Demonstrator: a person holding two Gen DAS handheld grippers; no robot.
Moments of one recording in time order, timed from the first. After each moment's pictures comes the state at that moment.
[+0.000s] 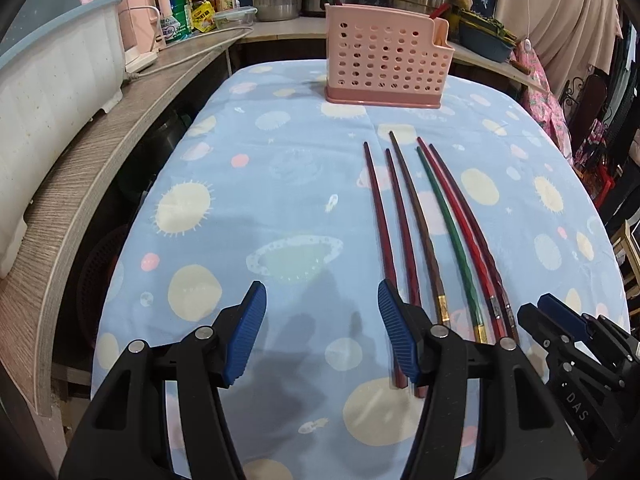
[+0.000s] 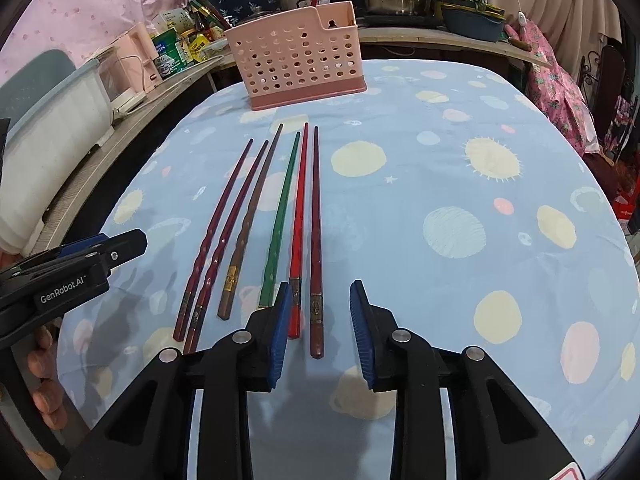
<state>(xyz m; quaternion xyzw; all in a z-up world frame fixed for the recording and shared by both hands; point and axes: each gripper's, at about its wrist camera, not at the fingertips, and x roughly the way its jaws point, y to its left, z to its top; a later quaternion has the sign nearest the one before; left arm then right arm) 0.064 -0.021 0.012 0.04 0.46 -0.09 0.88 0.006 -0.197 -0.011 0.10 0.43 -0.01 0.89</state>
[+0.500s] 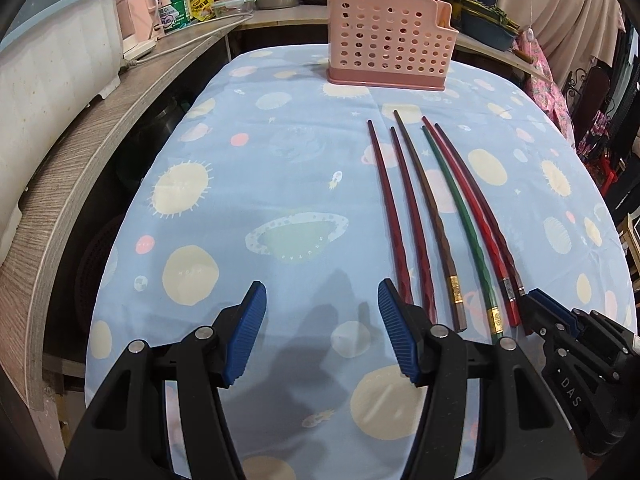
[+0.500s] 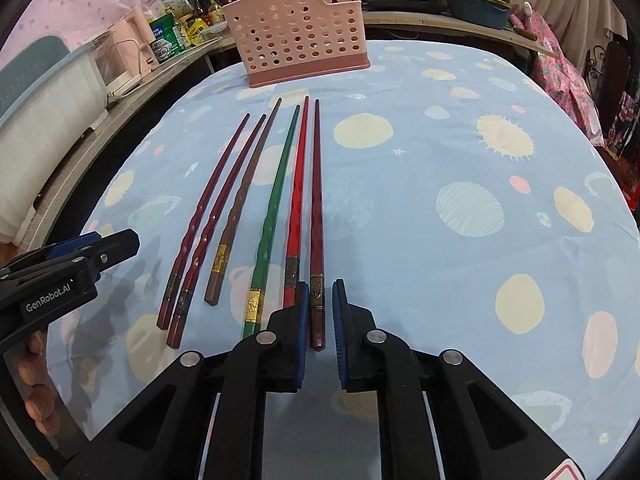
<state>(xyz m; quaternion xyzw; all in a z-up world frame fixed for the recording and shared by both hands) 0.062 -0.017 -0.003 0.04 0.47 -0.09 0.87 0.012 -0.192 -0.029 0.10 0.45 -0.01 0.89</state>
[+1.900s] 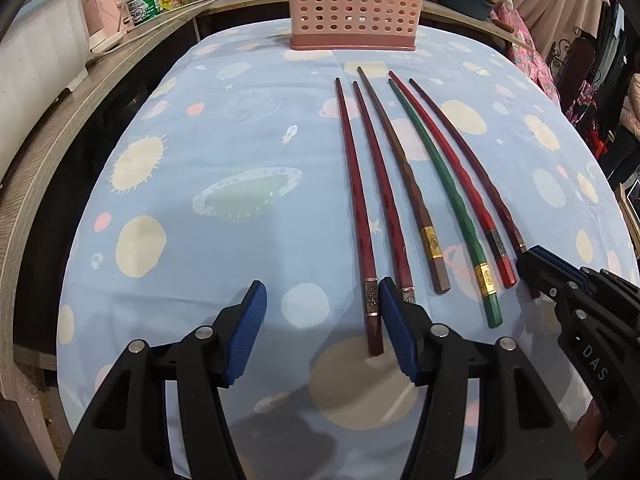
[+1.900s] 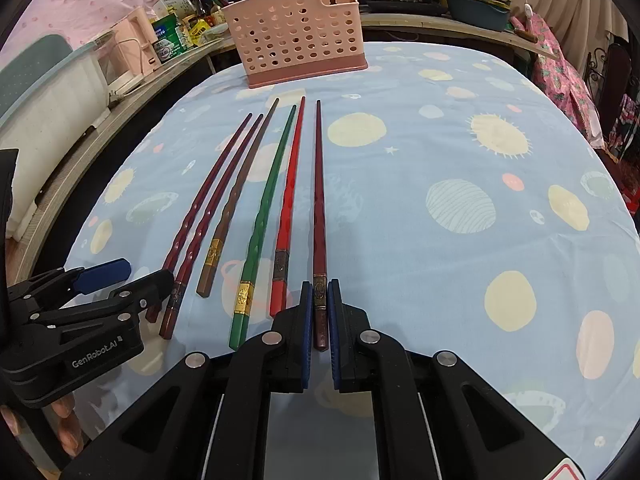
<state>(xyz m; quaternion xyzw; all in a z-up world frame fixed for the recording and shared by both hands) 0.049 -0.041 -0.031 0.06 0.50 -0.12 0.86 0.007 -0.199 -0.031 0.09 0.45 -0.01 0.89</state>
